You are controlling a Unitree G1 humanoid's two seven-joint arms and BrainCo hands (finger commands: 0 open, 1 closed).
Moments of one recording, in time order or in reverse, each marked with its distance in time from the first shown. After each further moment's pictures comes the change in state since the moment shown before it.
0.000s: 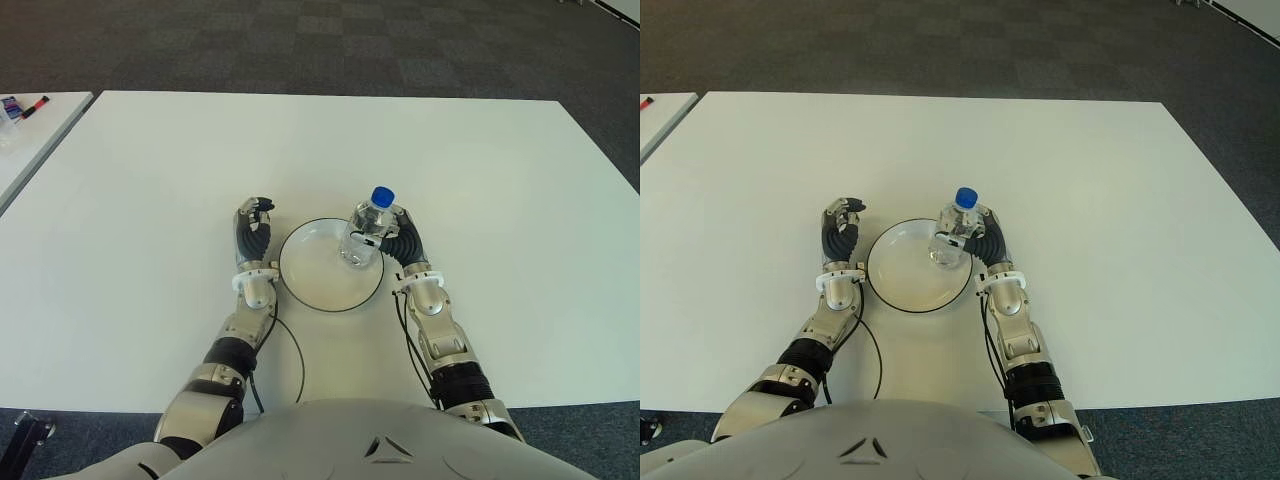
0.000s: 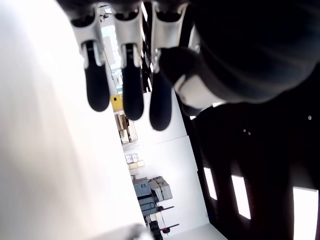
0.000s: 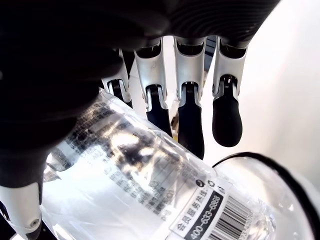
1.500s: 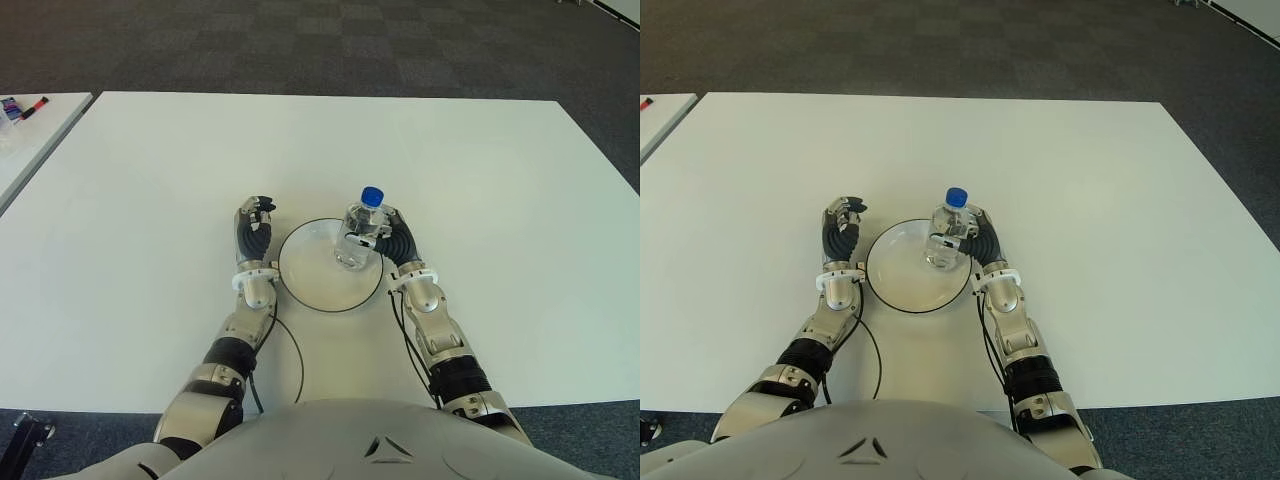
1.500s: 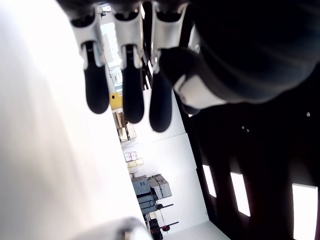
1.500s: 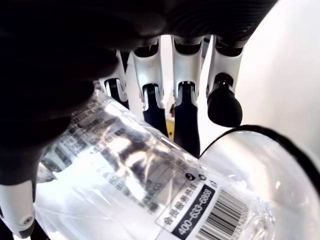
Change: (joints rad) left arm 0.002 -0.001 -0.001 -0.003 0.013 0.003 0.001; right arm -0.043 -0.019 0.052 0.086 0.014 -0.043 0.011
